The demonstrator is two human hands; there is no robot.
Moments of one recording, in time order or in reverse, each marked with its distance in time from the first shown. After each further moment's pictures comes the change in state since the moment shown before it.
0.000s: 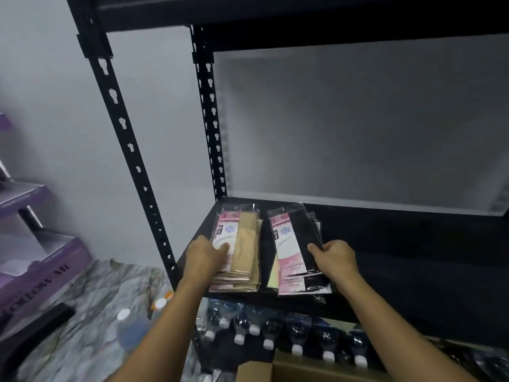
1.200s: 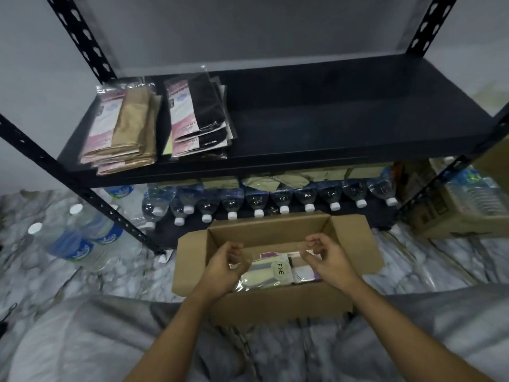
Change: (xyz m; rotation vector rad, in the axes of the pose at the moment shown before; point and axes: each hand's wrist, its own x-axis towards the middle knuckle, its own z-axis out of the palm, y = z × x) left_hand -0.241 -0.100 0.203 -0.284 -0.704 0.178; right_hand -0.168 0.295 -0.066 0.013 -0.157 0.087
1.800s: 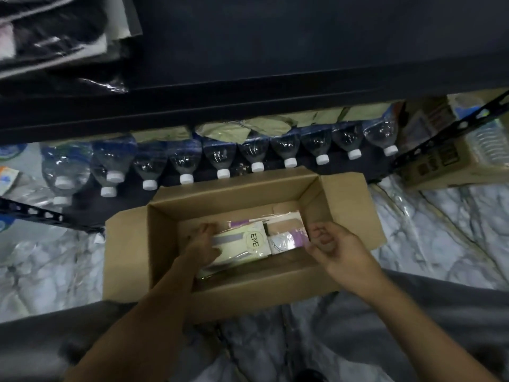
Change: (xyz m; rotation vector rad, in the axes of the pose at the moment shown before) left_hand 0.140 -0.148 0.084 0.652 -0.331 -0.189; right_hand 0.018 0.062 -0.013 -0.111 -0.066 0.171
